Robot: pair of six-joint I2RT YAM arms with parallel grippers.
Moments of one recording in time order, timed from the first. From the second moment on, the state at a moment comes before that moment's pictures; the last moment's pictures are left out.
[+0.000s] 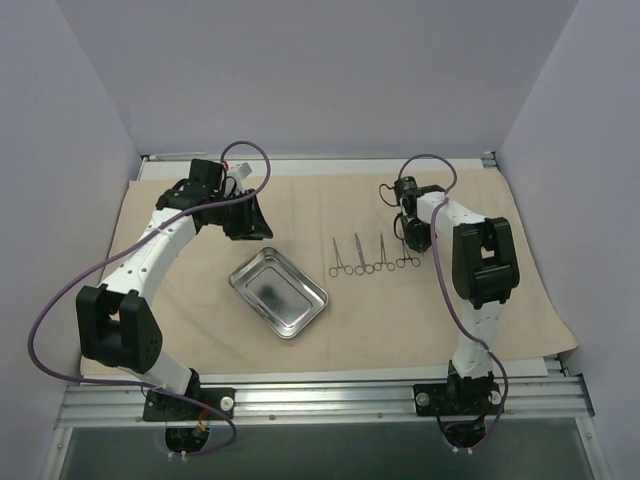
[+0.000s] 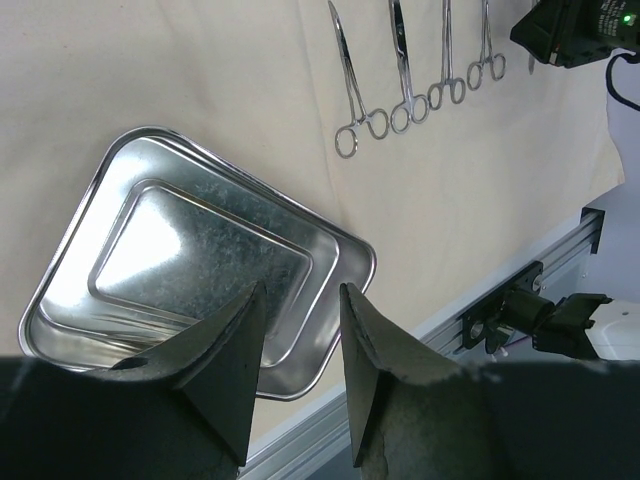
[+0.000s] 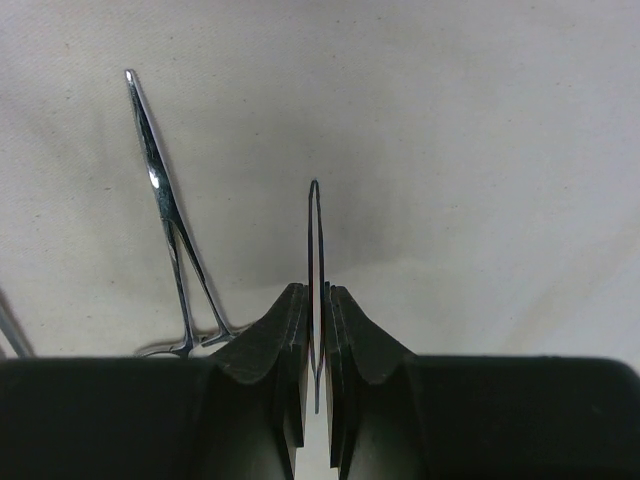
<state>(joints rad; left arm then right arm) -0.25 1.56 1.38 -0.74 0.48 -0.39 0.22 2.01 1.42 -0.75 0.36 0.10</state>
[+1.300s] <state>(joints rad) -0.21 1.58 1.39 -0.75 0.54 -0.38 0.20 2.05 1.45 -0.76 0.38 0.11</state>
